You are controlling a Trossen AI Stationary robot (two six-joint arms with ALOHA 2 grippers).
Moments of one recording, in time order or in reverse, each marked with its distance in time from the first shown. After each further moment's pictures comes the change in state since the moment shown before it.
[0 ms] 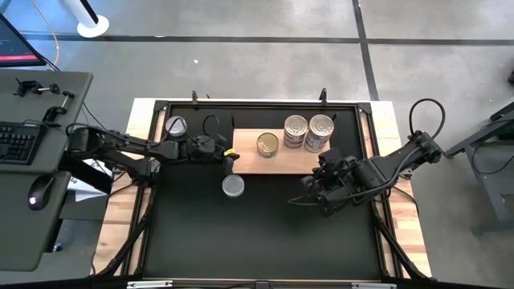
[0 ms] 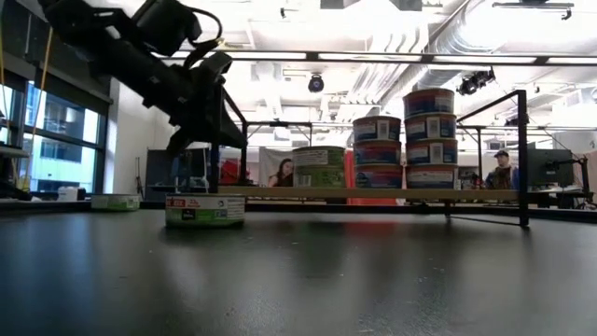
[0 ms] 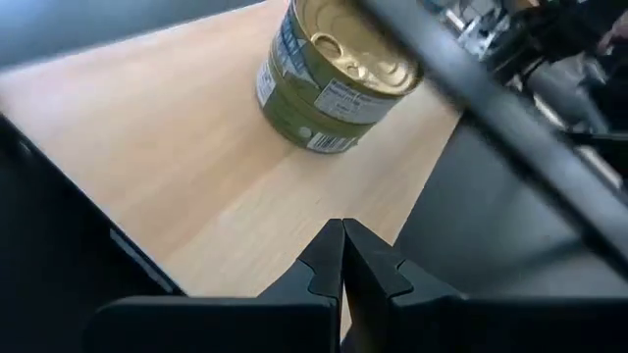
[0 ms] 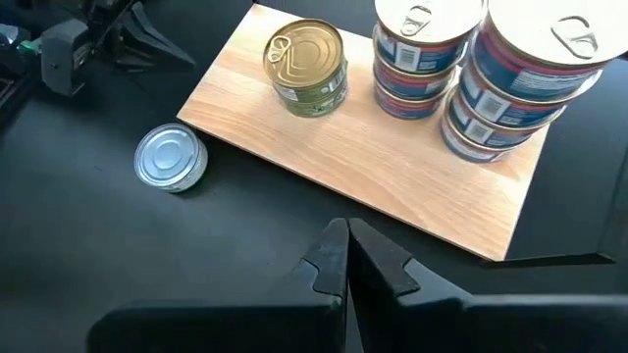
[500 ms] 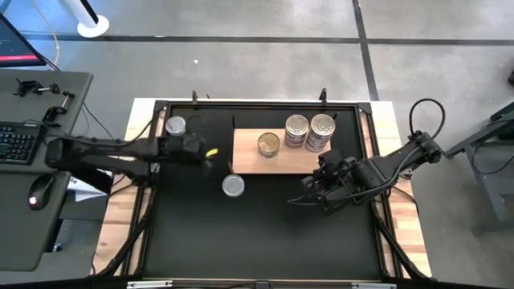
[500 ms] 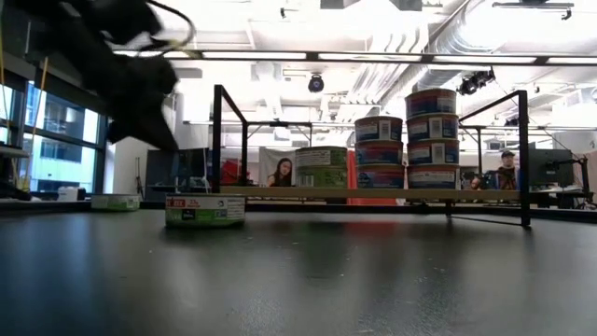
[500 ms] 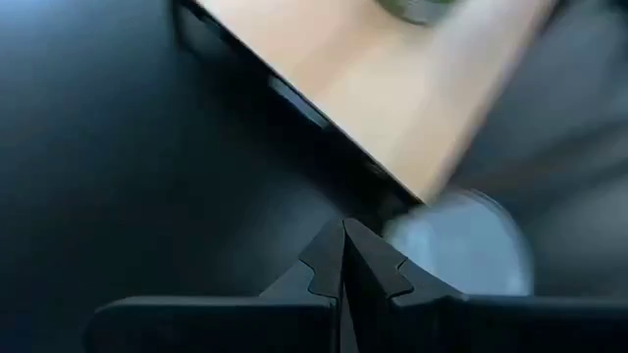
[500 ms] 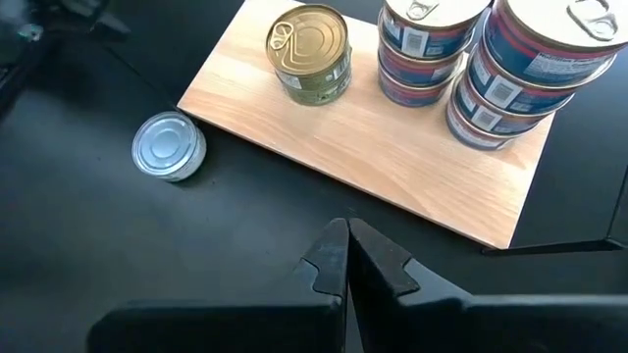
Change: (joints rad) left arm 0.015 -0.361 -0.024 -0.605 -0.008 0.100; right arm 0.000 0.000 0.000 0.000 -0.034 0.001
